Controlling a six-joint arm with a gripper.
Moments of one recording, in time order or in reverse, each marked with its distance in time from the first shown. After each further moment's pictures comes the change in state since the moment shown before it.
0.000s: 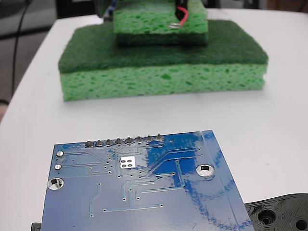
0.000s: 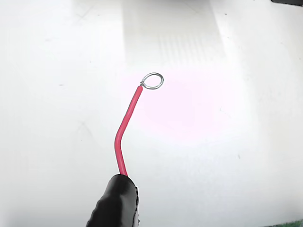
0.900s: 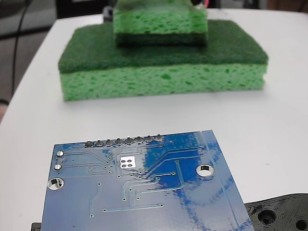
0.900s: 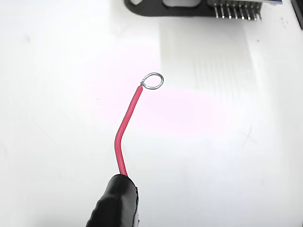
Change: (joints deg) arm 4.9 0.0 -2.5 0.2 -9.5 -3.9
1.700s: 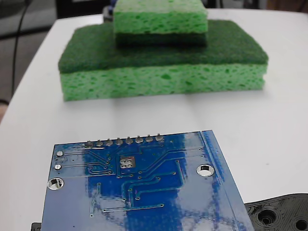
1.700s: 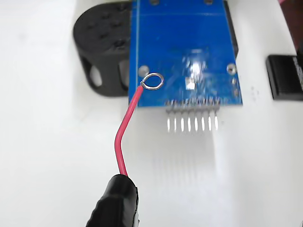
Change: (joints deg) arm 9.1 -38.5 -25.1 -10.5 -6.8 -4.1
